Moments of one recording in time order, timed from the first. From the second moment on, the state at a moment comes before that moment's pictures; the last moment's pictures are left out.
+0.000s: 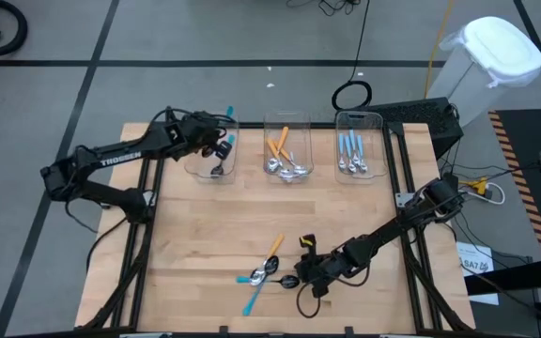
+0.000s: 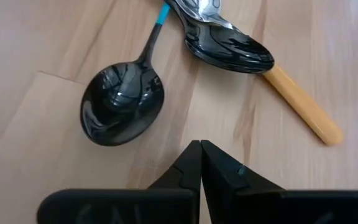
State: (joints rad) left arm 0.54 1.26 0.90 -0.41 -0.36 -0.19; right arm 0.54 1.82 0.91 -0.03 0.34 0.13
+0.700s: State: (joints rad) left arm 0.58 1.57 0.90 -0.37 -0.38 -0.33; right arm 0.55 1.82 0.92 -0.05 0.34 0.21
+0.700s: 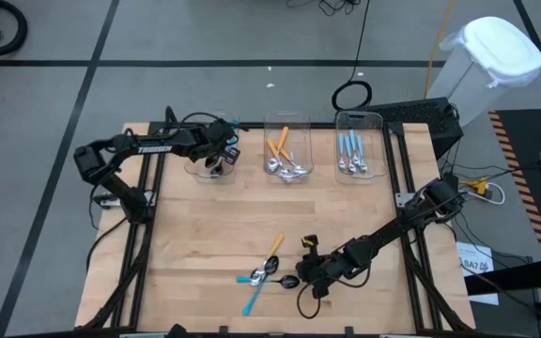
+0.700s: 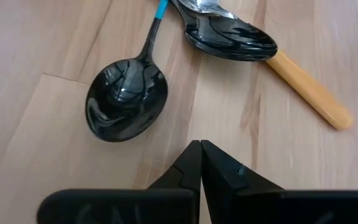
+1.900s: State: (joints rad) left arm 0.40 1.43 0.94 -0.49 -0.41 -0.29; right arm 0.51 1.82 1.06 -0.06 0.30 0.35
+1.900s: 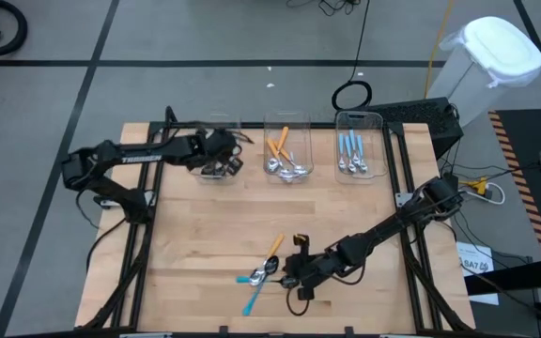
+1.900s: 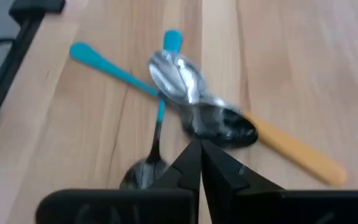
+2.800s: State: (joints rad) left arm -0.40 1.43 0.94 -0.61 -0.80 -0.71; right arm 0.25 1.82 1.09 -0.16 0.04 -0.21
